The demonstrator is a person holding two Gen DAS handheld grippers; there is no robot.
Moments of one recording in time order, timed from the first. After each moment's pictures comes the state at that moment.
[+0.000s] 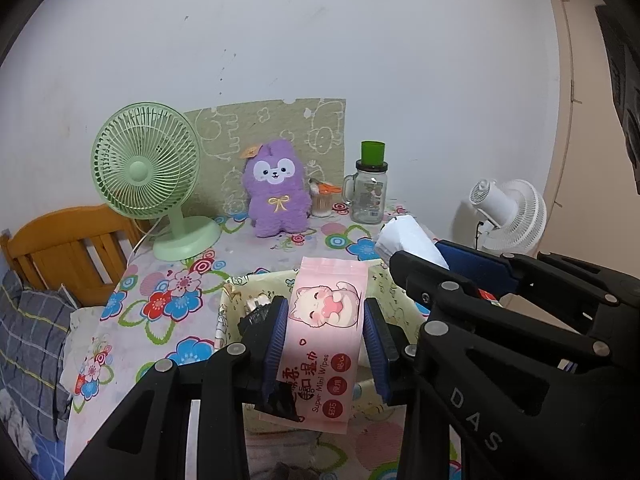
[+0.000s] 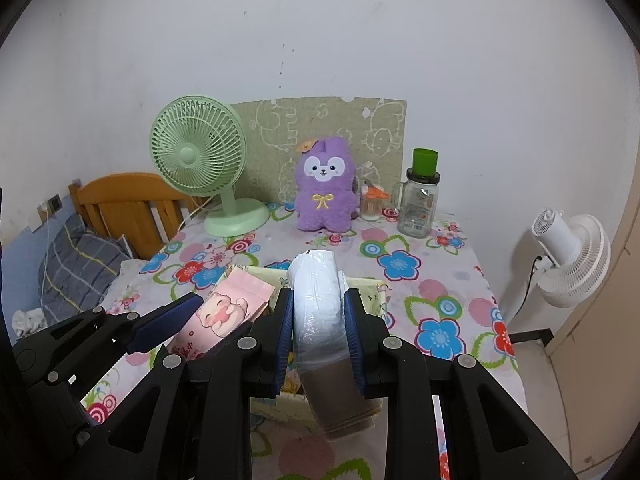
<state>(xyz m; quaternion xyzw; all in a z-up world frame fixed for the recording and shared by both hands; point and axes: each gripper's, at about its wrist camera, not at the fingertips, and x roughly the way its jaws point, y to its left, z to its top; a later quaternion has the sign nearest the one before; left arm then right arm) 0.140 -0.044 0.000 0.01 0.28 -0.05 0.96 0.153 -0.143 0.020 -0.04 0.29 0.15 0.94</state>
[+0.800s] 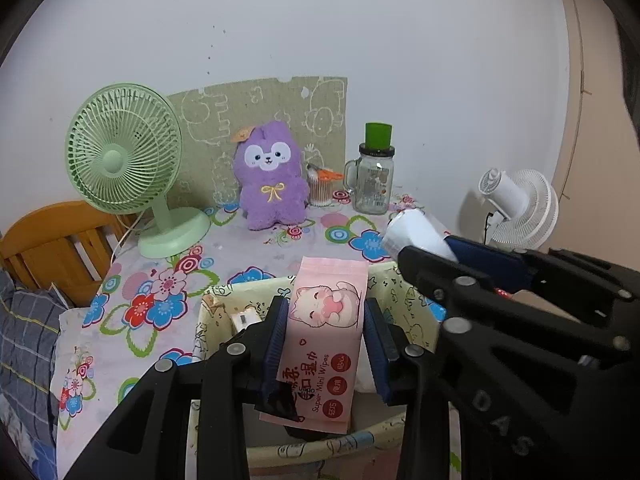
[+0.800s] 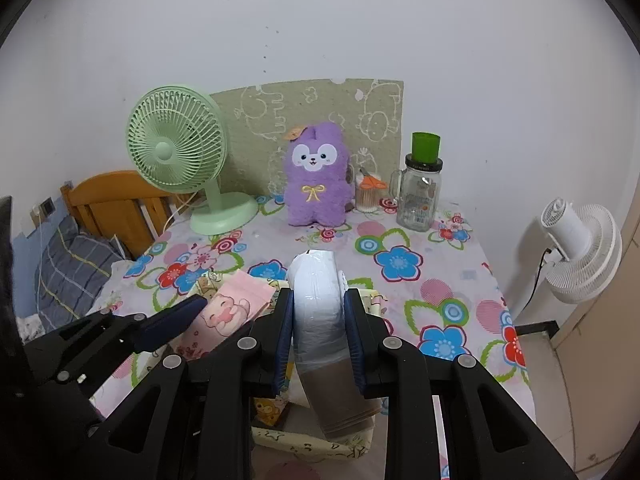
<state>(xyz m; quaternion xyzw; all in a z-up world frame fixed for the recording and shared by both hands) 0.191 -0.050 -0.021 0.02 0.31 -0.05 0.95 0.203 -0.147 0.003 -0.03 0.31 0.14 0.94</state>
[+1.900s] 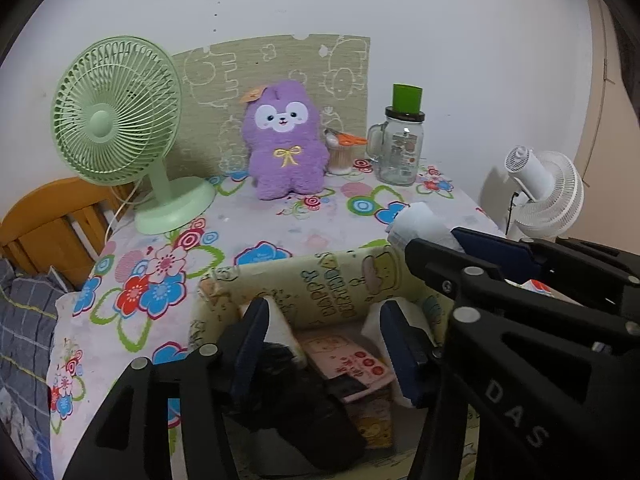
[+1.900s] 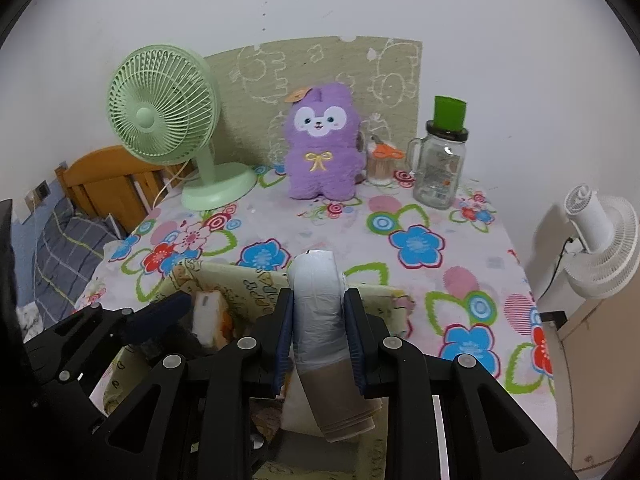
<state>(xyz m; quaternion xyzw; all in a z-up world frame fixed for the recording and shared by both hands) 0.230 -0.031 -0.055 0.02 0.36 -0.03 0.93 0.255 -0.134 -0.035 -0.04 0.36 0.15 0.92</state>
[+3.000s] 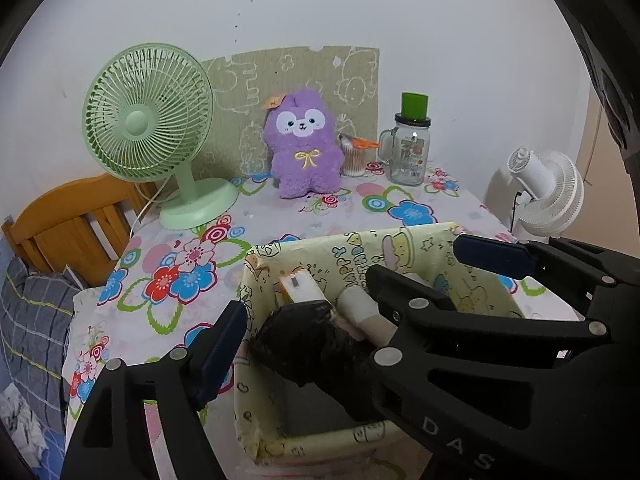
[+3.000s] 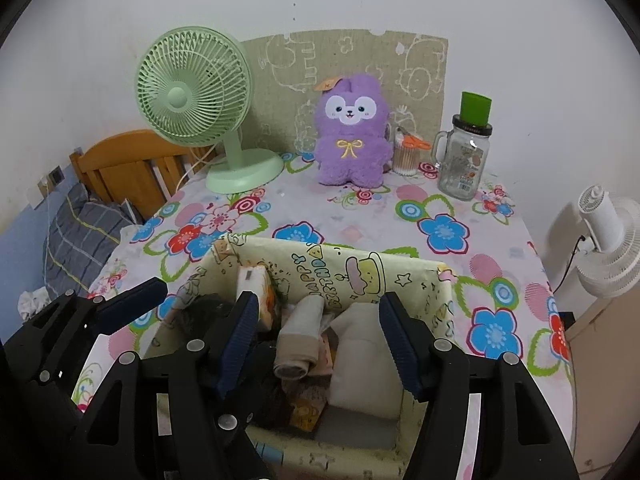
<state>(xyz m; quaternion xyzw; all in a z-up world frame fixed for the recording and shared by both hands) 0.190 -0.017 -0.045 0.02 0.34 -0.02 0.94 0.235 -0.107 -0.041 -0.05 0.38 0.18 0.91</state>
